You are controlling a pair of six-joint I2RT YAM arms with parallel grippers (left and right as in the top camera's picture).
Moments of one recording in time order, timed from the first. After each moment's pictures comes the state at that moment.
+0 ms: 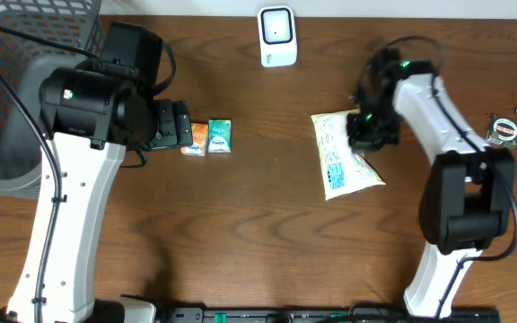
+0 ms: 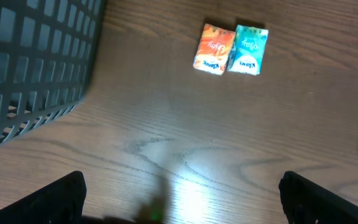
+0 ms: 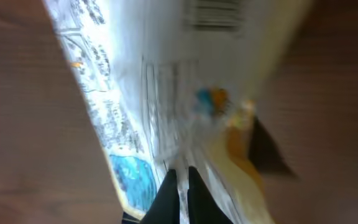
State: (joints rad) left arm -0.23 1.54 1.88 -1.61 -0.14 -0.36; right arm 0.13 2.05 1.59 -1.18 -0.19 0.11
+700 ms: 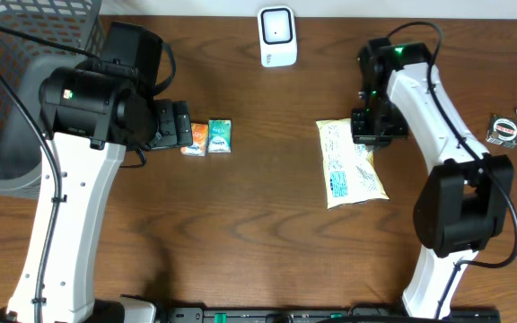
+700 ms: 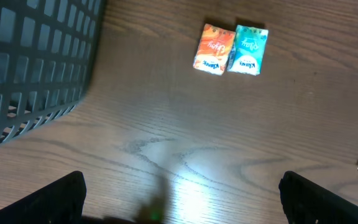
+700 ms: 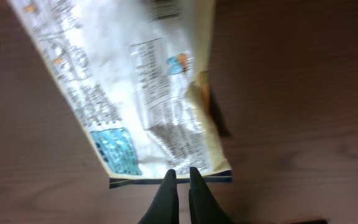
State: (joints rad) left arm -0.23 1.54 1.88 -1.61 -0.14 -0.36; right arm 0.19 2.05 1.77 -1.44 0.05 0.26
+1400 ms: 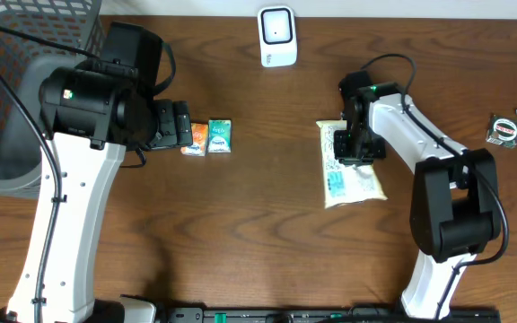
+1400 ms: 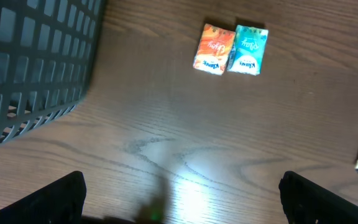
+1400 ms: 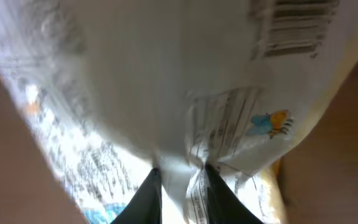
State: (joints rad) left arm -0.23 1.54 1.88 -1.61 -0.14 -0.36; right arm 0.24 2.02 1.45 -1.07 -0.01 0.28
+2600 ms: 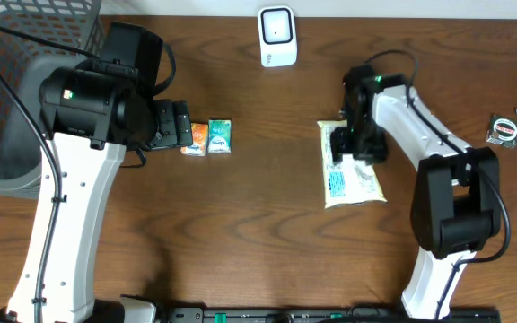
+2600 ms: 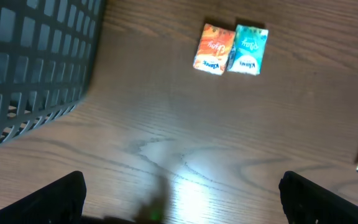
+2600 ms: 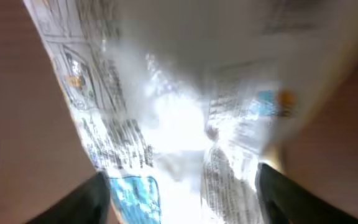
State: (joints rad) left arm -0.23 1.54 1.88 -1.61 -0.14 -0.36; right arm 0.21 2.04 1.57 -1.21 -0.06 0.23
